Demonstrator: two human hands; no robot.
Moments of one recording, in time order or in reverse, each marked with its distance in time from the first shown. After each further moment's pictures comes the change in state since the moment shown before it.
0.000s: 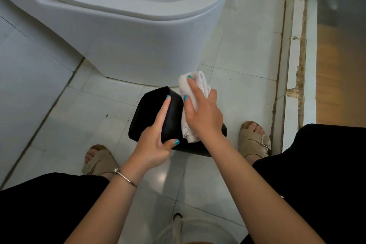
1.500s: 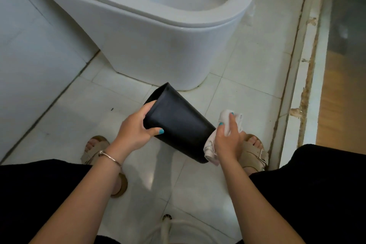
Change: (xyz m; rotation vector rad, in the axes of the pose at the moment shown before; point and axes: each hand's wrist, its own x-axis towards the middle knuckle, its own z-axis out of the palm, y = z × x) left_hand 0.012 -0.038 -0.035 0.022 0.159 -0.175; right_hand -0.022 0.077 0.007 0.165 0.119 0.541
